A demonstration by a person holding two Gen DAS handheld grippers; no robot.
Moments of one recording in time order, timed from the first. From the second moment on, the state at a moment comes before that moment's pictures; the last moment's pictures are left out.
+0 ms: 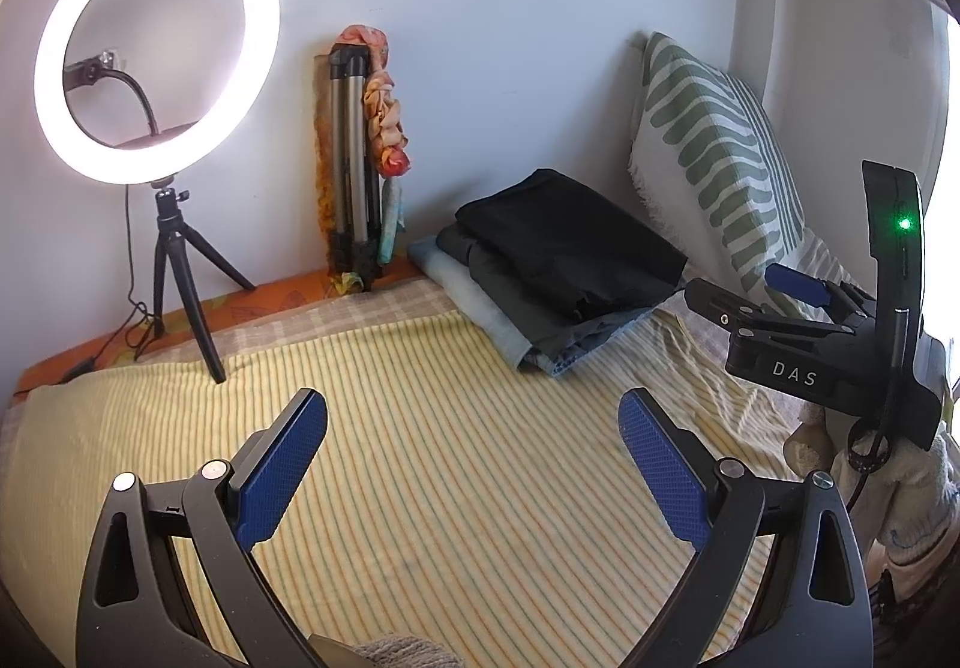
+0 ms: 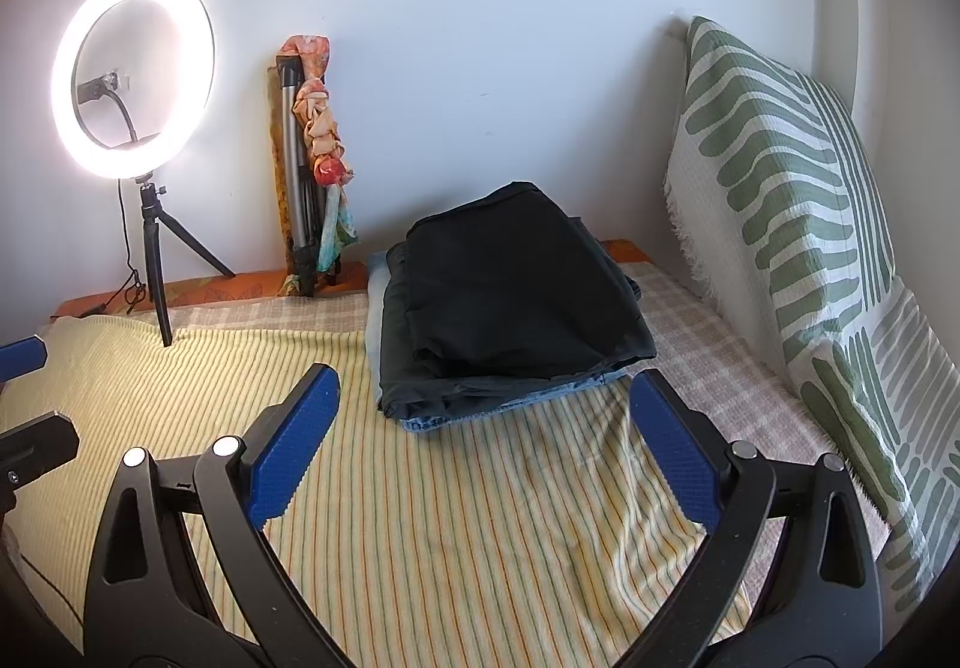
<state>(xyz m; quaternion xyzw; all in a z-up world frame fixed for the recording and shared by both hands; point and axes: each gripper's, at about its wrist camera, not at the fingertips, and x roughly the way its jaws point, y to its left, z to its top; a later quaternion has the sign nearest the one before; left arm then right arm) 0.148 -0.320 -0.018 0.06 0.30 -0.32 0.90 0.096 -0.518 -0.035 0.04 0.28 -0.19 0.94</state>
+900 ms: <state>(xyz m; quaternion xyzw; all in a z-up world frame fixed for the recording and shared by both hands) 0.141 -0.313 -0.014 0.06 0.27 -0.33 0.90 0.094 -0.510 -0.037 0.04 0.29 -0.19 0.94</state>
